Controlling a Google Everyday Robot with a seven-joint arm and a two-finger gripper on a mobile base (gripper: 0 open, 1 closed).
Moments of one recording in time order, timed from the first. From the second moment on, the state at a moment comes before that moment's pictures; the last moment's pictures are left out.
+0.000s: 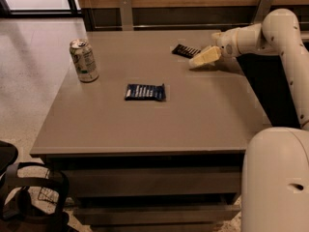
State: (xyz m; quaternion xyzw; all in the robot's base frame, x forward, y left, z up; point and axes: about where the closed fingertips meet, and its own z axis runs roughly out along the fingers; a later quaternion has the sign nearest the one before) arm 0.818 -0.190 0.833 -0.42 0.75 0.21 0.47
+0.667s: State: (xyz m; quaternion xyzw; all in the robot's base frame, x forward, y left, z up) arm 0.821 -0.179 0.823 -0.42 0.75 0.21 0.46
